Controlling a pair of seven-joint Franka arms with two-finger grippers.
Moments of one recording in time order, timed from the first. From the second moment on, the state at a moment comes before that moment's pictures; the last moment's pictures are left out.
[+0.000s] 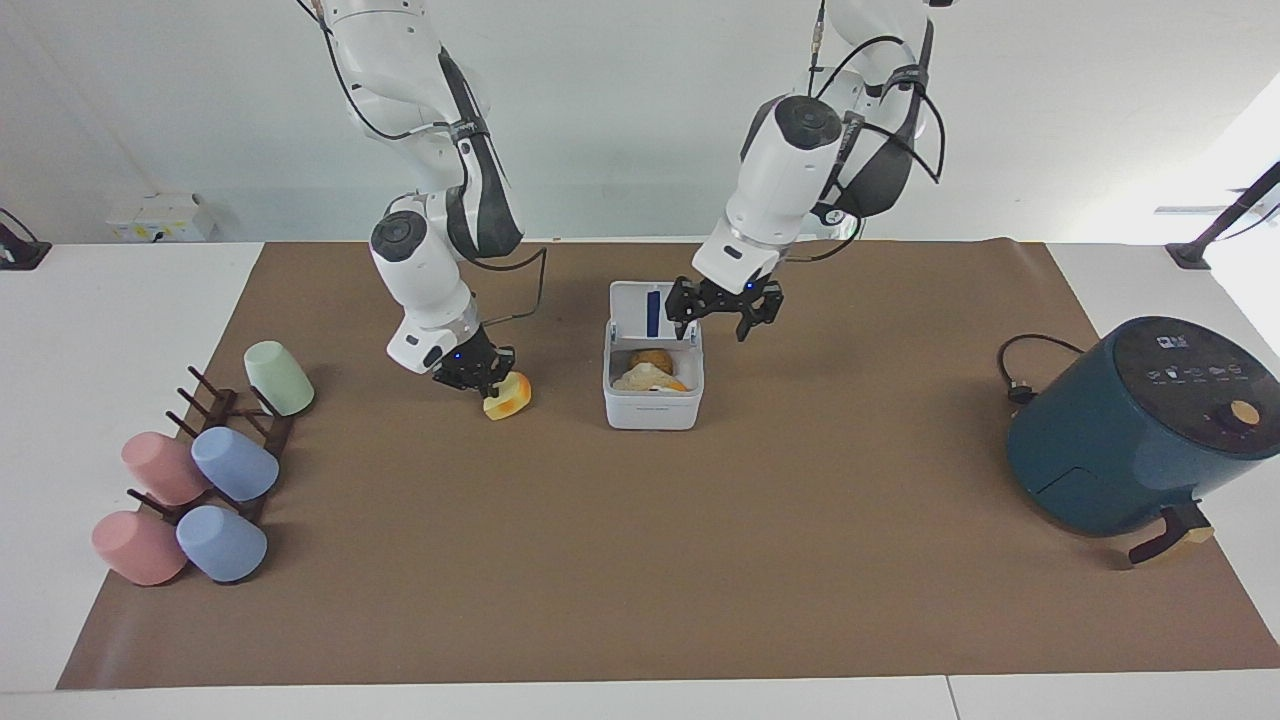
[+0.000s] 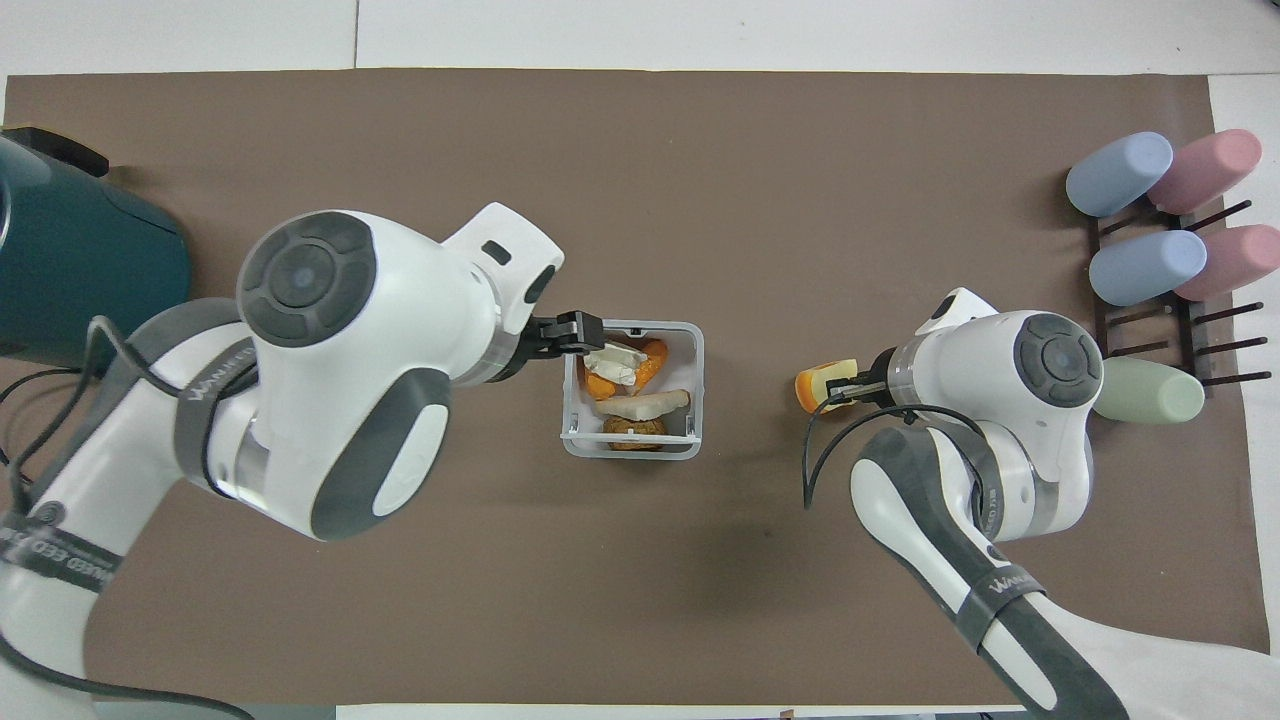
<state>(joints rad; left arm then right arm) -0.54 0.07 0.00 -1.84 -0.16 2.02 -0.50 0.24 0.09 0.00 -2.32 0.19 2.46 -0.03</state>
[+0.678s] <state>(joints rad) -0.17 -0.04 0.01 -1.82 -0.07 1.84 -0.07 0.25 0.09 0.00 -2.22 0.19 2.35 0.00</state>
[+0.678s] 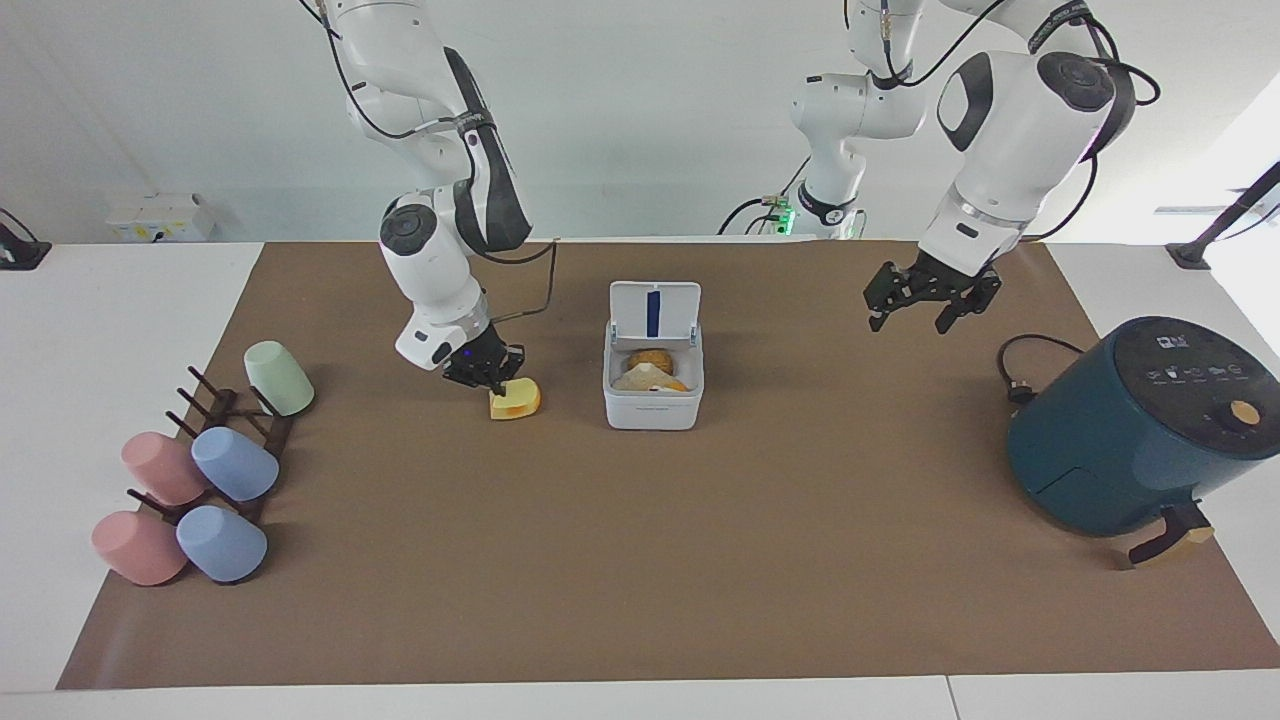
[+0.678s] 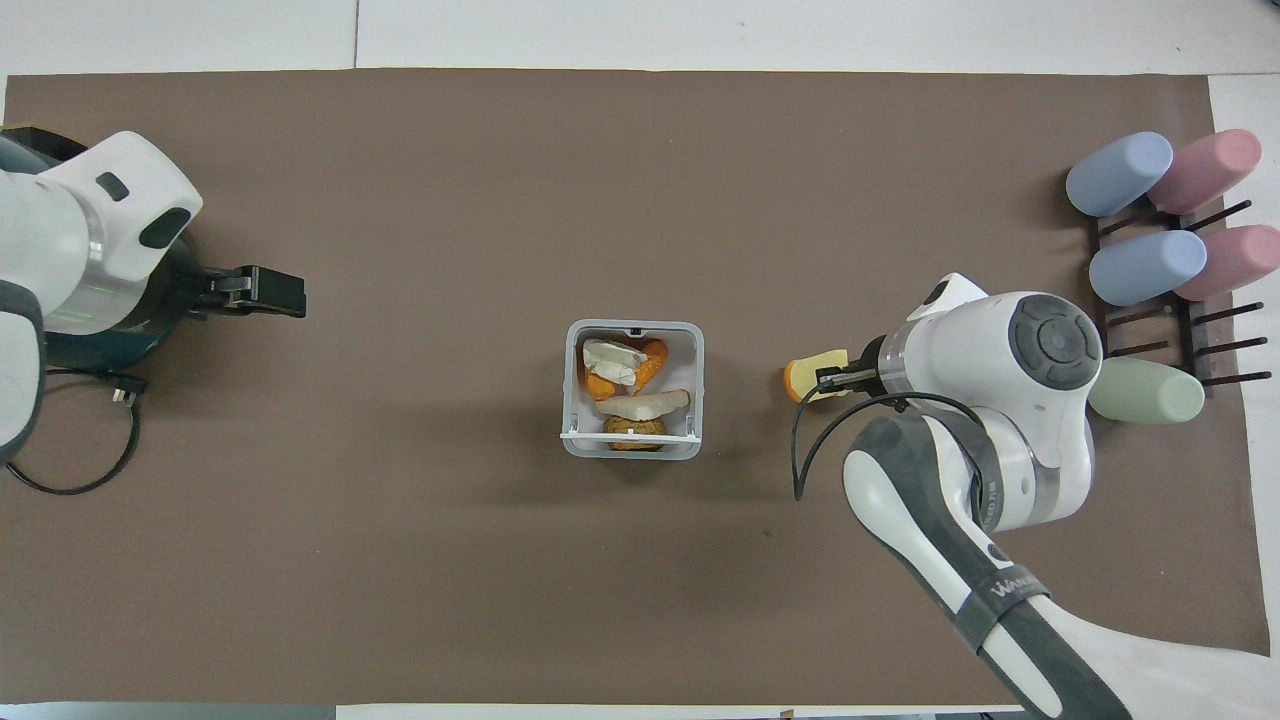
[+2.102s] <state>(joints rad) -0.03 -0.01 0.00 -1.58 -0.03 1.55 0.10 0.51 0.14 0.04 -1.83 0.21 2.08 0.66</state>
